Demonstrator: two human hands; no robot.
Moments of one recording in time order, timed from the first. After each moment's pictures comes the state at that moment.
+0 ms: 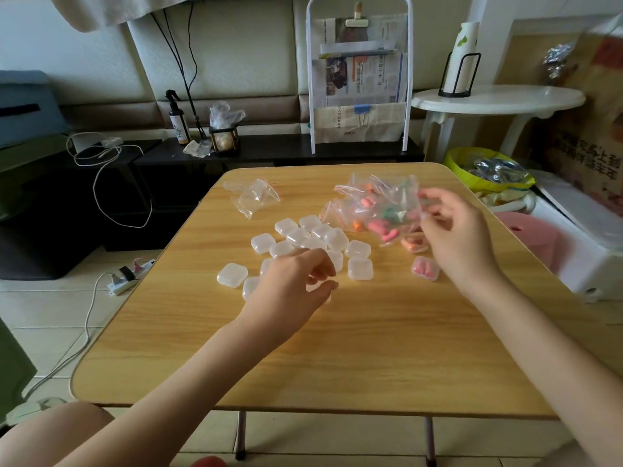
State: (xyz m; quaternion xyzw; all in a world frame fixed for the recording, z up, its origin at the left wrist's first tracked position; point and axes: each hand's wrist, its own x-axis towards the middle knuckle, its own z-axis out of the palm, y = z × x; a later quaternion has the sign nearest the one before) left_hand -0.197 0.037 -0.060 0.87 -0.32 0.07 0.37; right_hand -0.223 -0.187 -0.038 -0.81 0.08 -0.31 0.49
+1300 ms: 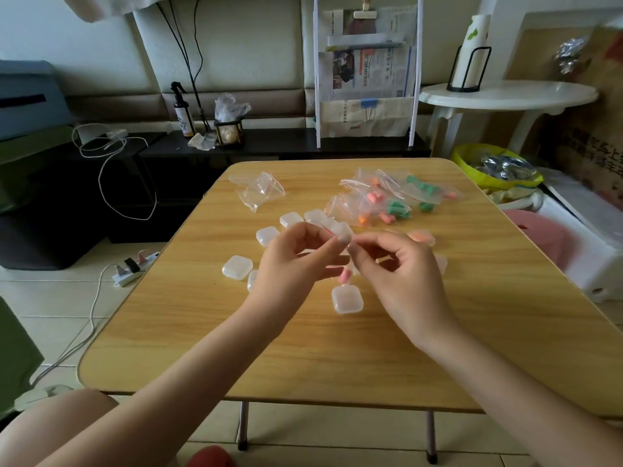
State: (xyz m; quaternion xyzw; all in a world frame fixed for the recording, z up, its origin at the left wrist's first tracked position) left_hand -0.211 0.029 -0.034 0.68 -0.15 -0.07 0.71; right_hand -0.252 -0.108 -0.052 -0.79 -0.06 -0.29 0.54
